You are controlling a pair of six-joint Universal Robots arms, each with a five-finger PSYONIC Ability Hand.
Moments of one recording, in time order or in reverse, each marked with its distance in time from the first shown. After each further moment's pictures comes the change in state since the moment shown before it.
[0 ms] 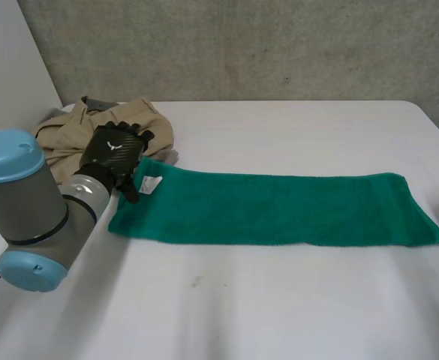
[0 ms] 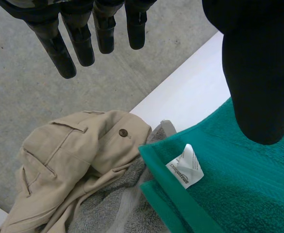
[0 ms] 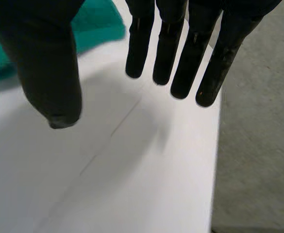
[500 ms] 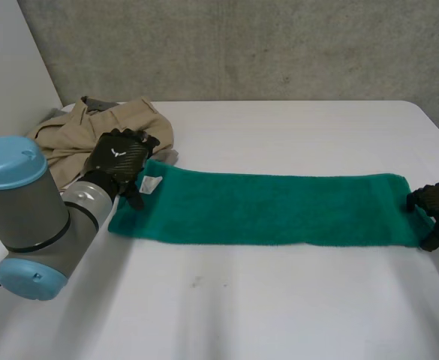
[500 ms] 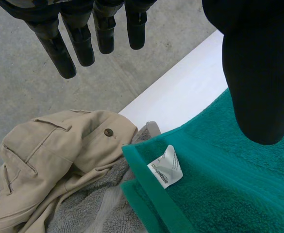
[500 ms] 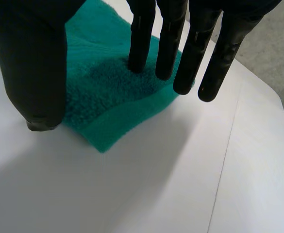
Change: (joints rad) left arm -0.011 0.004 -0.028 0.001 0.016 -0.033; right arm 0.041 0.001 0.114 -0.059 -0.165 0.079; left_hand 0.000 0.000 0.000 0.000 0.000; right_hand -0.043 -0.045 -0.040 -0.047 -0.074
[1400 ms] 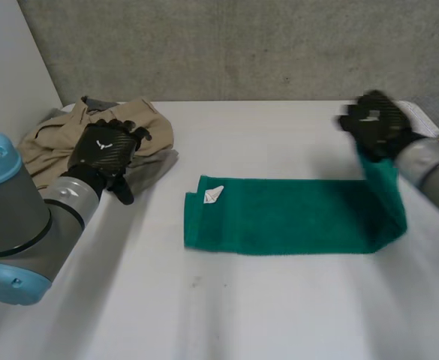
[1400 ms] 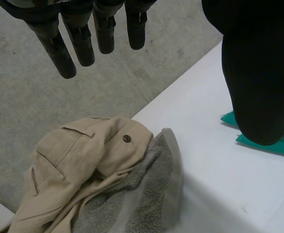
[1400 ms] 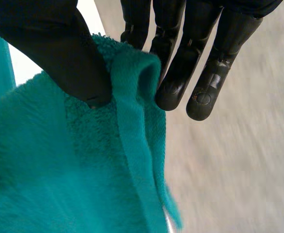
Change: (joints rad) left arm 0.025 0.100 -0.057 -0.001 -0.003 -0.002; right arm 0.427 -0.077 -0.275 -0.104 0.078 -0.162; left_hand 0.000 0.000 0.000 0.000 0.000; right_hand 0.483 0.588 0.597 0.608 0.598
